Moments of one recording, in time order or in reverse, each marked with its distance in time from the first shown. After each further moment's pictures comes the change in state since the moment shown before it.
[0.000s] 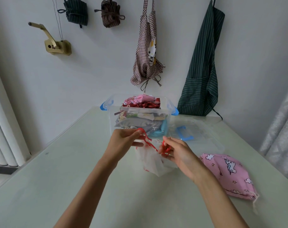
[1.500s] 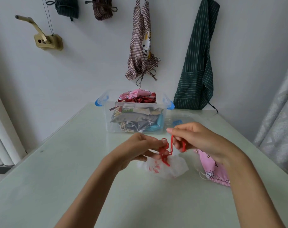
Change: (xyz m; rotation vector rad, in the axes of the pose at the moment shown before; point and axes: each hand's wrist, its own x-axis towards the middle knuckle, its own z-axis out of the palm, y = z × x) left_hand -0.022 0.020 0.025 0.128 -0.511 -0.156; right_hand -0.048 -0.069 -0.020 -0.529 -0.115 -0.015
